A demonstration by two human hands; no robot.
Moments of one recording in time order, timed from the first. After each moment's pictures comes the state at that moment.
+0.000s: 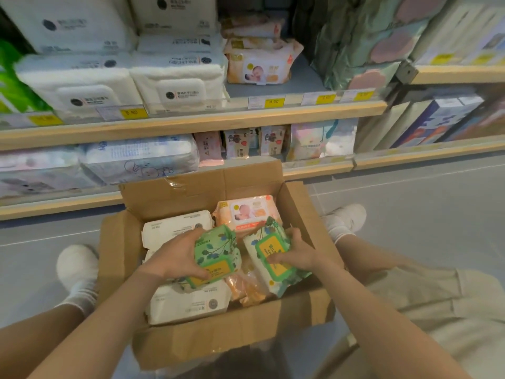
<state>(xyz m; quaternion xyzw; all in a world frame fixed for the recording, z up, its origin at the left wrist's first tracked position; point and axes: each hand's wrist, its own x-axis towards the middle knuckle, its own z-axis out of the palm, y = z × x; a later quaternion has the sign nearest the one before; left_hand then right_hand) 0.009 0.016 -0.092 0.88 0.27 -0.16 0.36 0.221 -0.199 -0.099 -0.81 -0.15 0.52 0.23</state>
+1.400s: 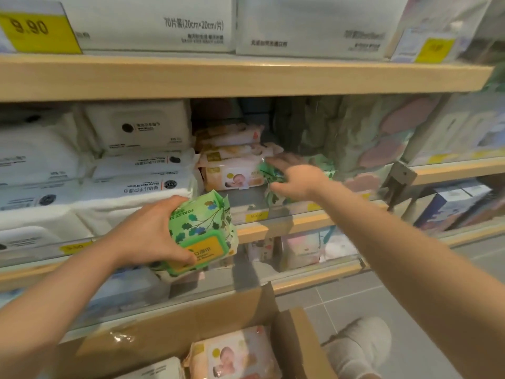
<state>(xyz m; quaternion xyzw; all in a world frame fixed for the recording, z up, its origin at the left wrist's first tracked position) 0.215 0.167 0.065 0.93 0.24 0.03 0.27 0.493 0.017 0.077 -0.87 -0.49 0.05 0.01</state>
